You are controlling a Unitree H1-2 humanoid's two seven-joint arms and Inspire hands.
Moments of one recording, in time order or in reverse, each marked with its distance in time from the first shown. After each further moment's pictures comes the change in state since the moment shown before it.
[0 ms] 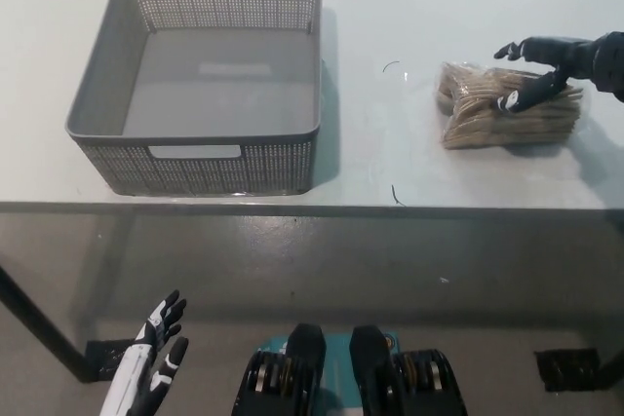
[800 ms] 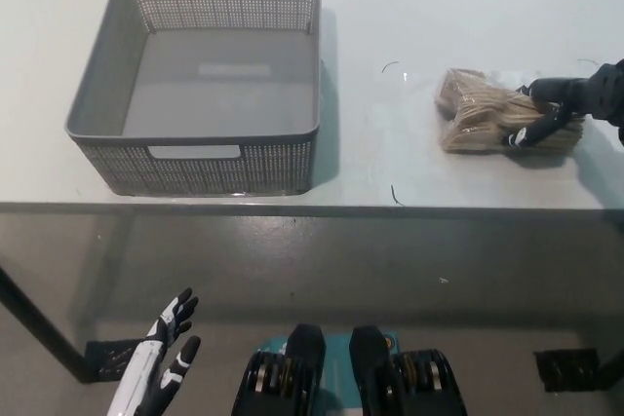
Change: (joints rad) left_arm -0.012 0.007 -0.027 0.001 0.018 0.000 -0.007; right_arm -0.044 0.074 0.036 0.331 -0.032 -0.090 -0.036
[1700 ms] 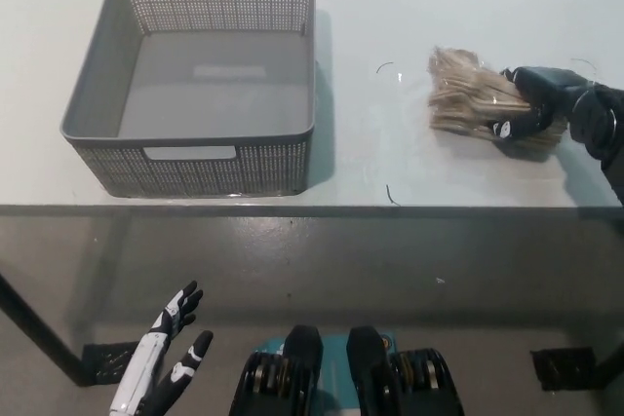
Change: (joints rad) left_arm -0.021 0.004 -0.007 0.003 0.008 0.008 -0.003; right_arm 0.056 0.049 -0.042 0.088 -0.004 -0.143 -0.430
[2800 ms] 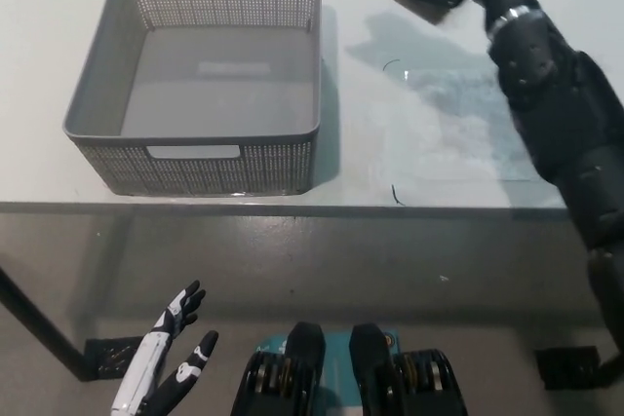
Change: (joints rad) left_arm -0.005 0.001 -0.002 0.000 0.006 0.001 -0.008; right_arm -0.079 0.207 -0.393 -0.238 0.172 -0.150 -0.235
